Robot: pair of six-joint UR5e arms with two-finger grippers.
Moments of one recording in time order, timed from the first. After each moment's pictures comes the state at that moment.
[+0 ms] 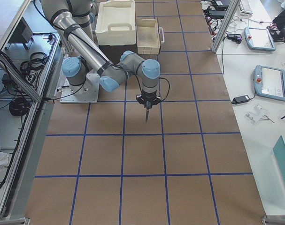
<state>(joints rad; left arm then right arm) -1.60 -1.59 -1.44 -1.61 1.58 0.00 0.88 -1.46 1.88 -1.99 -1.58 -2.18</state>
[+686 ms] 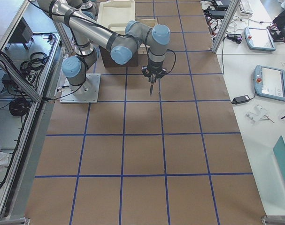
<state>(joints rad) -1.60 -1.58 -1.44 -1.61 1.58 -0.04 1.13 -1.54 1.77 -1.75 -1.58 -1.94</state>
